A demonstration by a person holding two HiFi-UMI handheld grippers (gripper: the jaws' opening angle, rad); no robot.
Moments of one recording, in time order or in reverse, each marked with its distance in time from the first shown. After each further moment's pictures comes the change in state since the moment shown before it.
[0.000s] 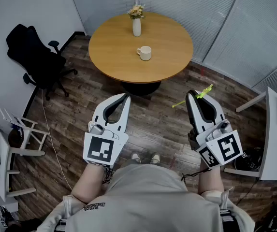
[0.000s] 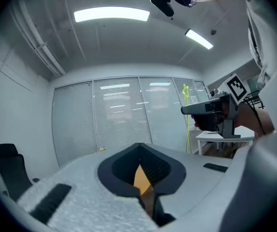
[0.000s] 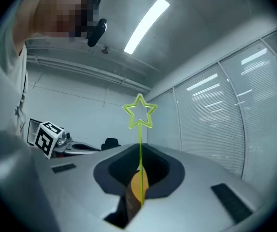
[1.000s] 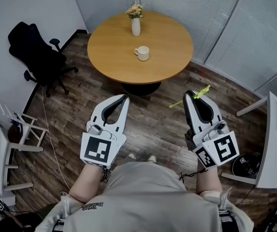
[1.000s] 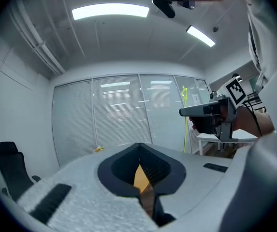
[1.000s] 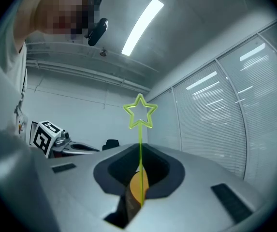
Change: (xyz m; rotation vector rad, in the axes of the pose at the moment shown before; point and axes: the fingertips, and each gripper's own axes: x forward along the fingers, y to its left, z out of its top) left arm 0.033 -0.027 -0.002 0.000 0.019 0.014; right arm -0.005 -0.044 -0.012 0.026 -0.011 0.028
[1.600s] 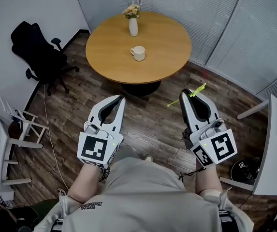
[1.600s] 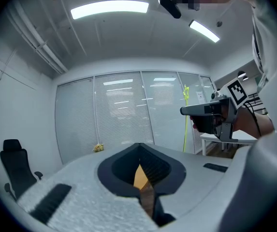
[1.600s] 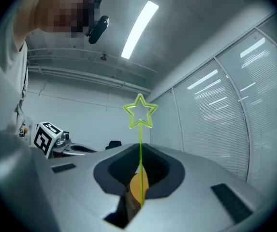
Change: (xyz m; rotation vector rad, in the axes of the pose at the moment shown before) left arm 0.025 -0.036 -0.008 0.014 0.031 0.051; right arm -0.023 -0.042 -0.007 0.017 -0.019 0.052
